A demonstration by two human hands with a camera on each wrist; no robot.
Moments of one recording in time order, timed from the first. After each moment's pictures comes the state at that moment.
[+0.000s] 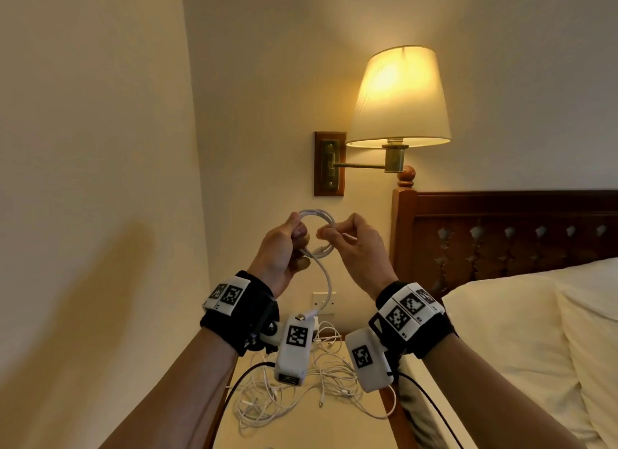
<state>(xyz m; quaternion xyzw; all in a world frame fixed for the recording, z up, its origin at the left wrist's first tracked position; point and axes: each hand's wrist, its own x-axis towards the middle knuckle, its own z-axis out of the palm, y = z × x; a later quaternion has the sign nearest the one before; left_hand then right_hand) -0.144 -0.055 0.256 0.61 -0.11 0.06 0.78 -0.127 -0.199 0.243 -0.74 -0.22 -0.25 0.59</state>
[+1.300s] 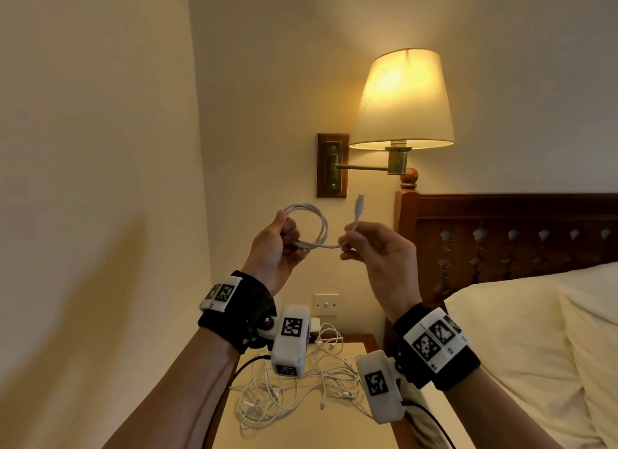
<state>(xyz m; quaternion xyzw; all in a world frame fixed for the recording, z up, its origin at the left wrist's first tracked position) -0.137 -0.043 0.256 0.51 -0.09 0.06 0.85 -0.161 -0.211 0.233 -0.61 -0.28 -0.30 0.68</state>
